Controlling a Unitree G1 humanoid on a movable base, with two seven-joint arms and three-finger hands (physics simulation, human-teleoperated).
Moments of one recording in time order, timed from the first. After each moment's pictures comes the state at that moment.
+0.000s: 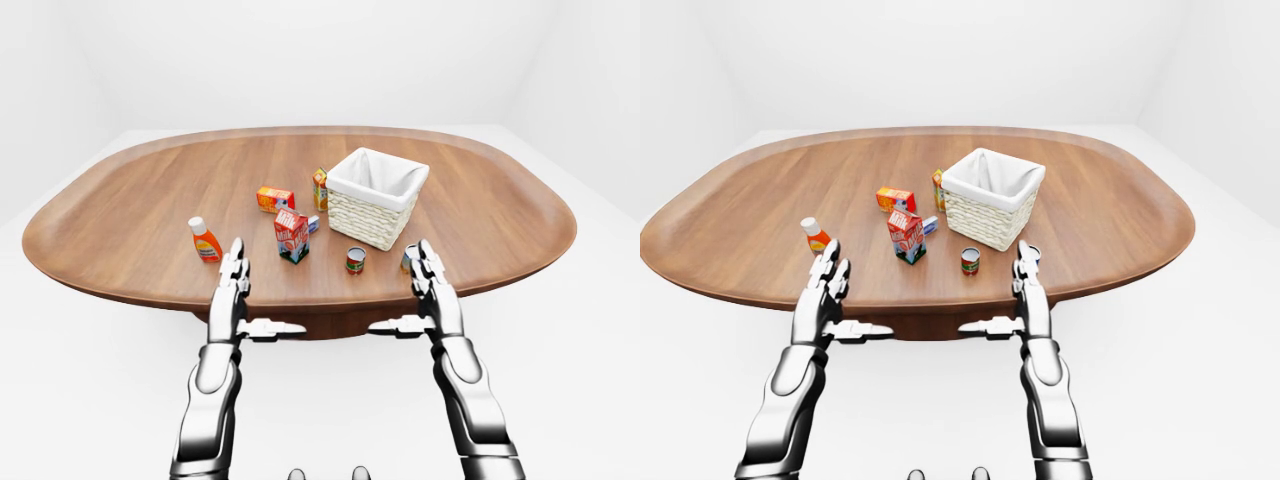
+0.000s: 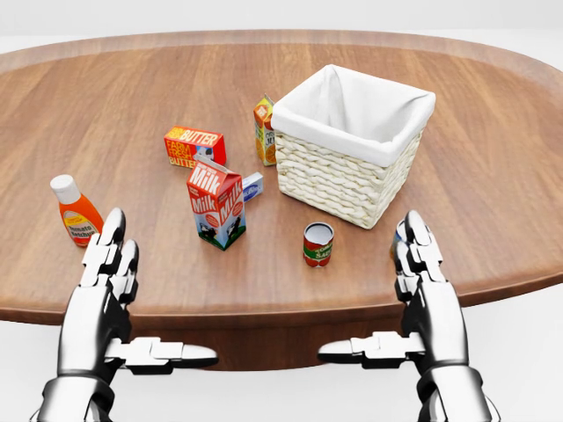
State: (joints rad) left arm 0.02 0.02 0.03 -0.15 0.00 0.09 -0.05; right arm 0.01 -0.02 -0.04 -0.08 0.03 0.06 0.04
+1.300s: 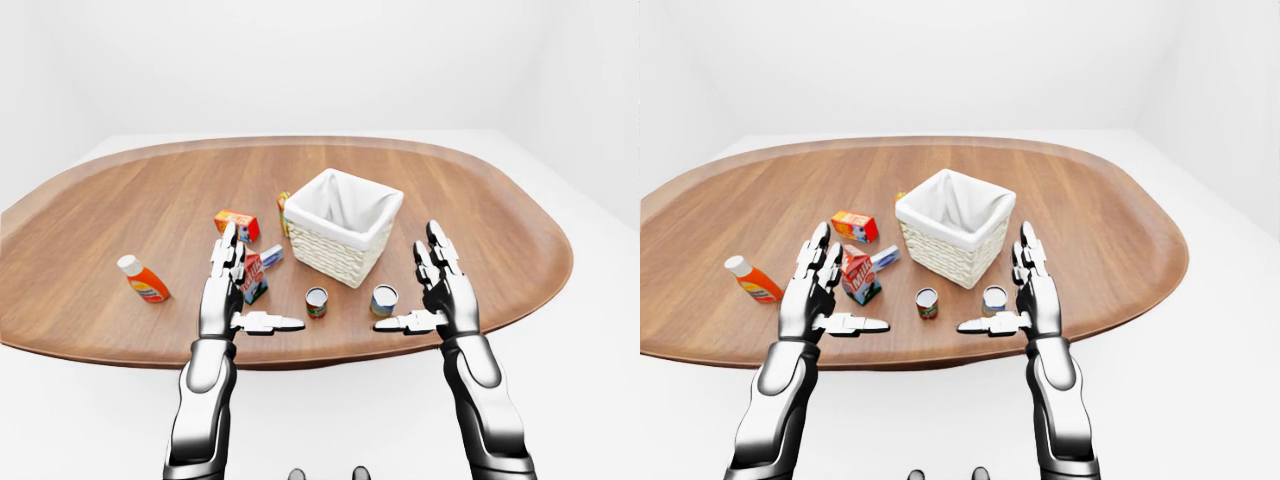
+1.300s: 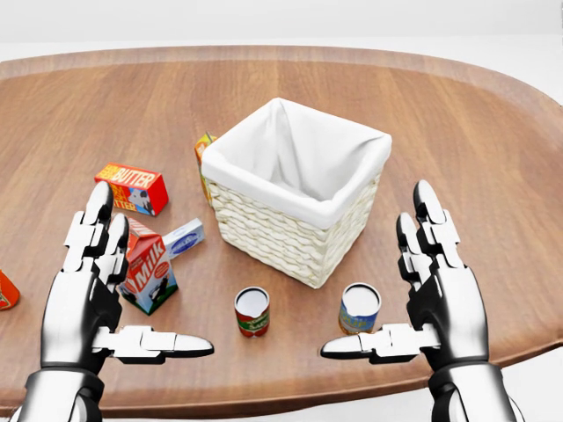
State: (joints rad) left arm 0.01 0.02 0.04 -0.27 0.01 0.09 -0.07; right arm 0.04 -0.02 -0.05 -0.28 0.10 0.09 0.10
